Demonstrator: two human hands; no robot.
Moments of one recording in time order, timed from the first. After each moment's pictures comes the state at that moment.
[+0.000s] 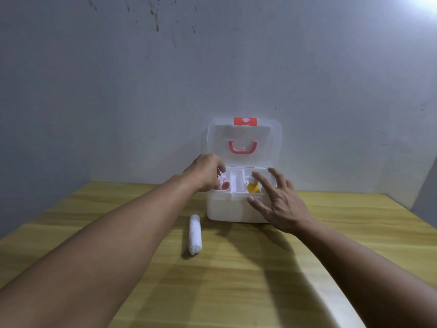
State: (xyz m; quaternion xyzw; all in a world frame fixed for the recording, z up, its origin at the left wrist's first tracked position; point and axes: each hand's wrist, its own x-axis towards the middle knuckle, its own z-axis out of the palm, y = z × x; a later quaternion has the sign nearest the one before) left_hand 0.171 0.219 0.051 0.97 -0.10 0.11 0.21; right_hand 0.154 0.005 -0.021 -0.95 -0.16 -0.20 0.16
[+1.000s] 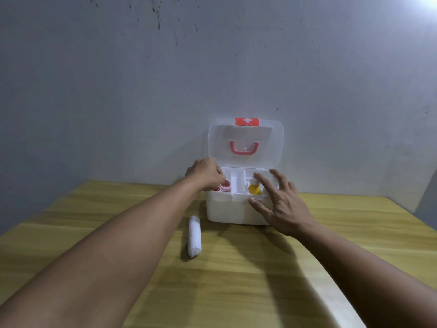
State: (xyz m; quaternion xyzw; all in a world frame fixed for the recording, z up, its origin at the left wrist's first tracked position) left_hand 0.192 0.217 0.036 0.95 -0.03 0.10 0.29; right_hand 0.154 0.005 -0.024 -0.95 -0.16 -0.21 0.17
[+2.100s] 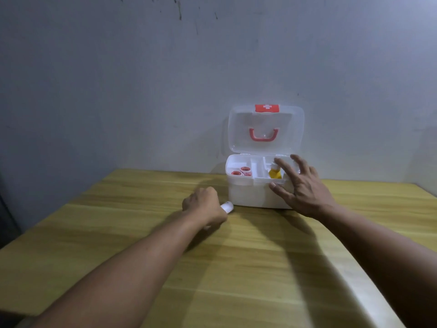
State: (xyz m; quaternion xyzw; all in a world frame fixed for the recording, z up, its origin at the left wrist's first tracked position) left_hand 0.114 0.247 -0.029 0.98 0.10 0.03 0.14; right_hand 0.153 0.006 -0.023 -0.95 -0.15 -0.20 0.16
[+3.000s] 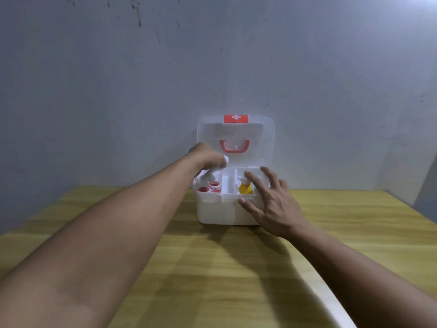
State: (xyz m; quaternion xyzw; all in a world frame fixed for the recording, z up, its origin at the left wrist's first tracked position) left_hand 0.206 0.190 0.073 0.91 0.07 0.04 0.42; right_hand 0.159 0.003 -0.028 -0.94 -0.16 -0.23 0.18
